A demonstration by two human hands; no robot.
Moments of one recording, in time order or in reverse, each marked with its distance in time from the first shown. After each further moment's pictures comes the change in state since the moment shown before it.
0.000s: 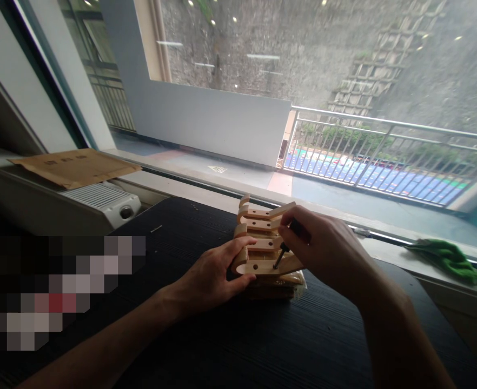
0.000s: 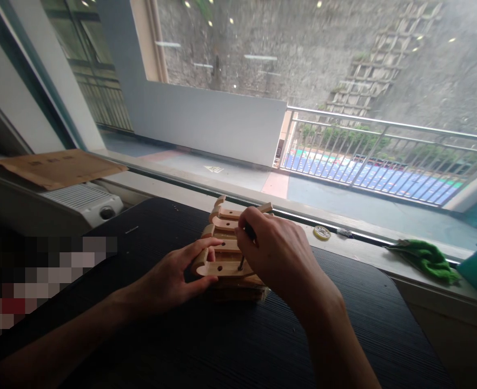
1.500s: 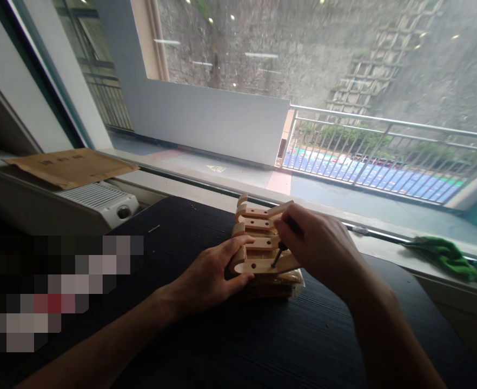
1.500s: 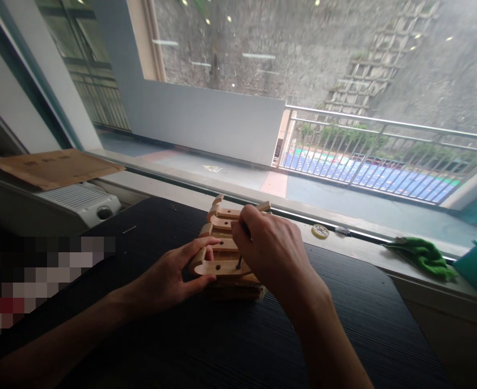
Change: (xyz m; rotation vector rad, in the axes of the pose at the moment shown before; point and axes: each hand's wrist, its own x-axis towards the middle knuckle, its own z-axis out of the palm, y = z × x) left_hand 0.000 -0.001 0.002 -0.011 0.027 0.004; right_hand 0.003 -0.004 0.007 -0.066 0.043 0.041
